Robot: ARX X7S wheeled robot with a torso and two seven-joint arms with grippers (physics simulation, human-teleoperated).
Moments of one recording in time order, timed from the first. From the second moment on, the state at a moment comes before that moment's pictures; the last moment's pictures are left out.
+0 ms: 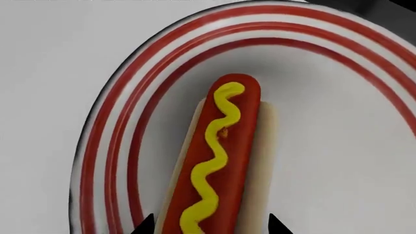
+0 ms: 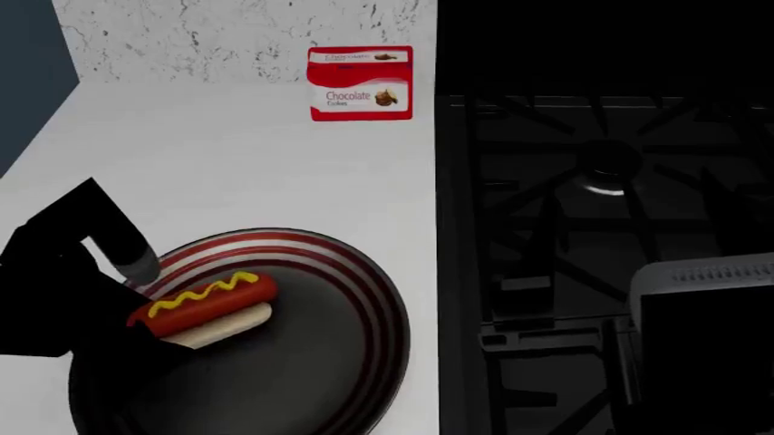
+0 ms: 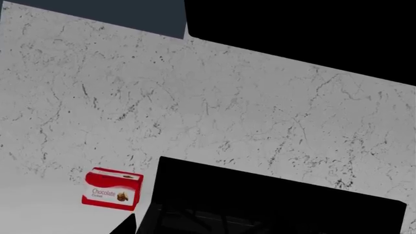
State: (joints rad) left arm -1.26 -0.63 1.00 -0.29 -0.78 -1.00 0.54; right arm 0.38 0.49 -0.03 -0.78 0.42 0.81 0.29
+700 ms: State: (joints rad) left arm -1.23 -0.68 0.74 -0.13 -0.97 -0.94 0.35; right arm 0.41 0.49 -0.03 -0.79 0.44 0.82 0.30
